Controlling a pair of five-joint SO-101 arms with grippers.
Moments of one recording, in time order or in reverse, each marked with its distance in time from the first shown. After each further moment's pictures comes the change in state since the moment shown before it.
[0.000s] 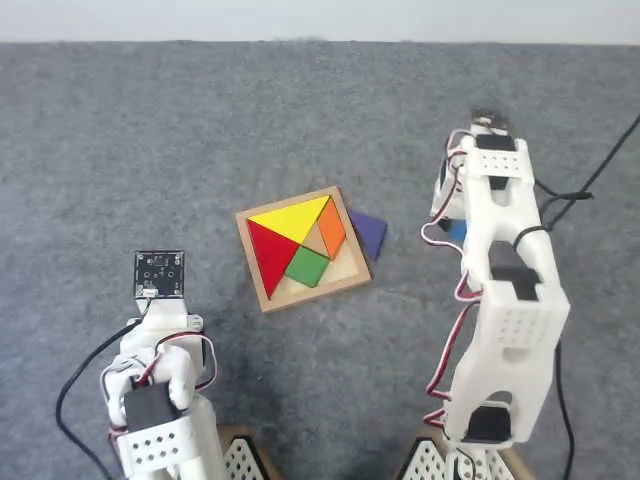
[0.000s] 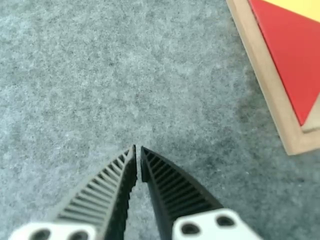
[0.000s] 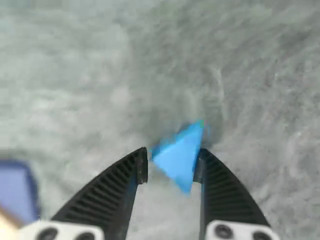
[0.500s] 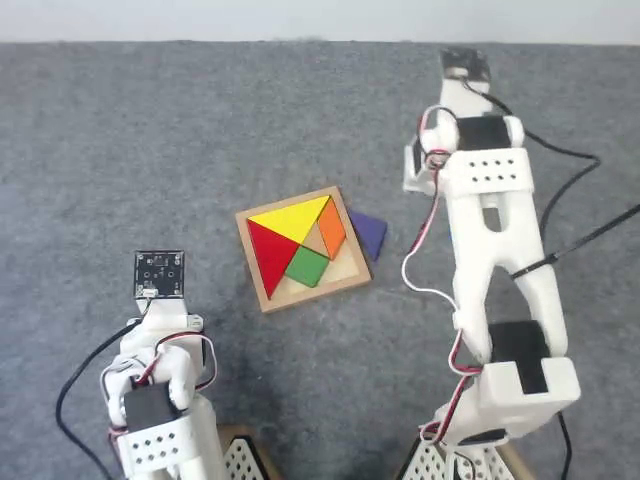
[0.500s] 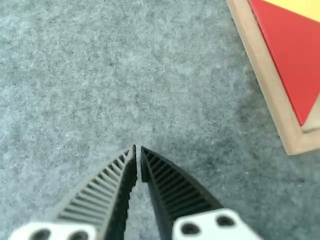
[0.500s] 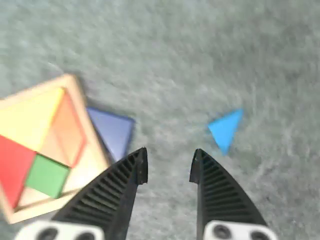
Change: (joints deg) left arm 0.0 0.0 0.0 0.0 0.0; right arm -9.0 -26.0 3.8 7.3 -0.2
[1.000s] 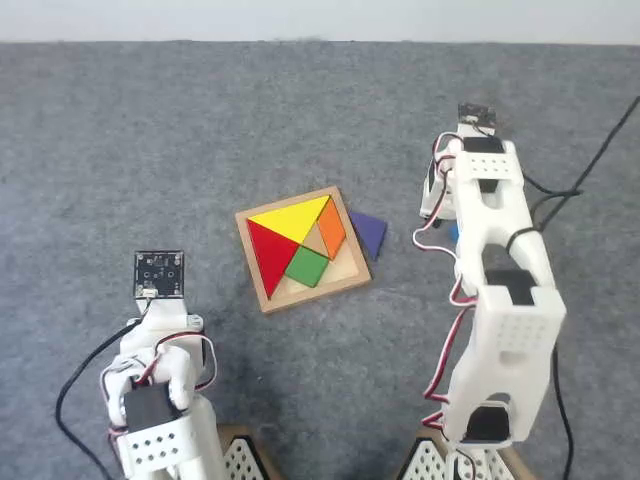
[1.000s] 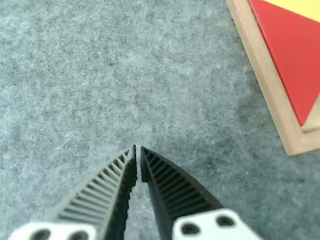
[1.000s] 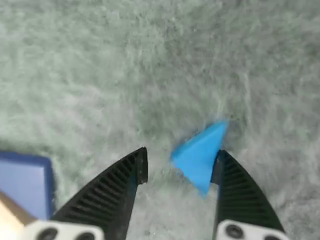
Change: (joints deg) left arm 0.0 0.0 0.0 0.0 0.0; right arm 6.5 24.4 -0.4 -10.8 0.0
